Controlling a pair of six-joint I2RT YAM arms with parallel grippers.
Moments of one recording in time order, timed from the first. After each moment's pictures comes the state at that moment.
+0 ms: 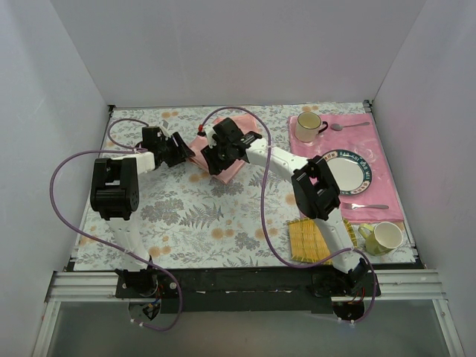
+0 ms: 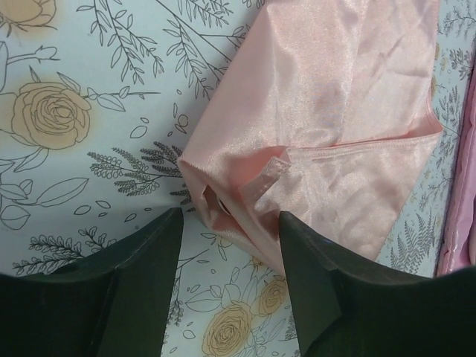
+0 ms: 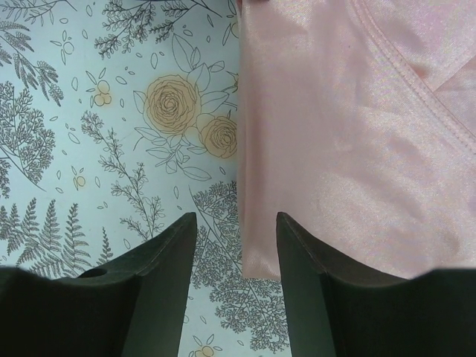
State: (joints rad) left arm -0.02 1.98 1.16 0.10 0.42 -0.51; right arm 0.78 2.28 1.94 -0.52 -0.25 0.00
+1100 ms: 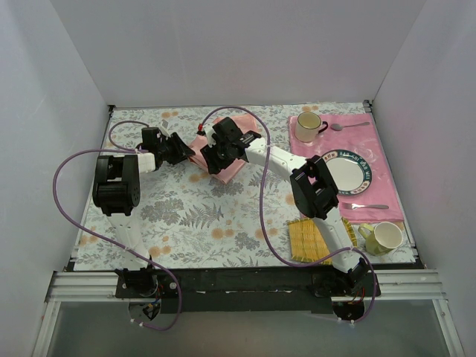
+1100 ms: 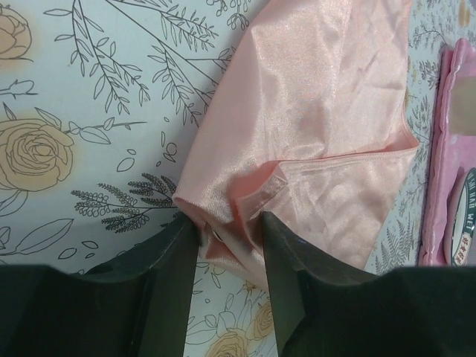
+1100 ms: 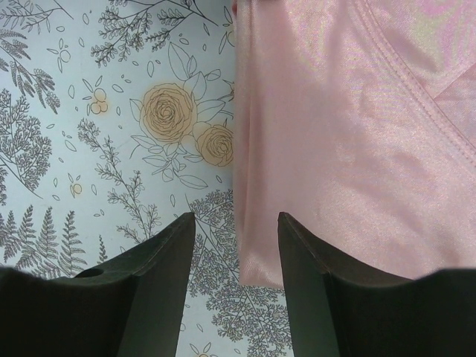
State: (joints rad) left arm 0.00 2.04 1.17 0.21 0.49 -0.55; right arm 0.77 2.30 1.97 -0.52 -0.25 0.00
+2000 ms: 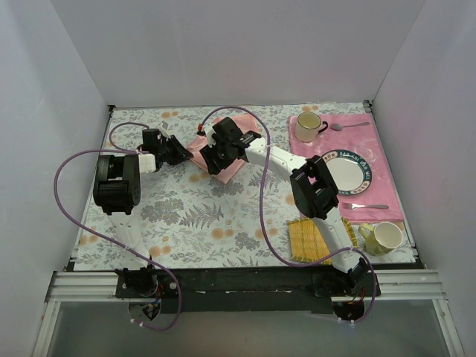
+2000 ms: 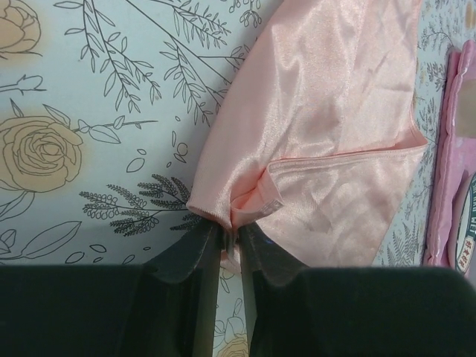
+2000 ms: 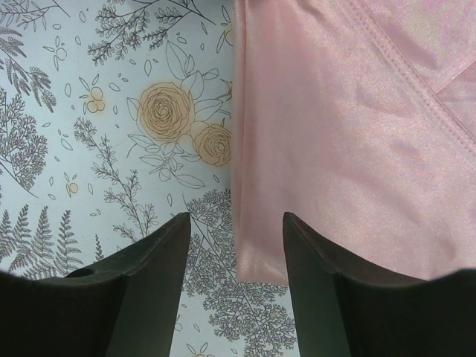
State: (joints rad) left arm 0.00 2.06 1.15 0.25 0.49 -0.57; right arm 0.77 2.30 1.97 -0.52 -0.25 0.00
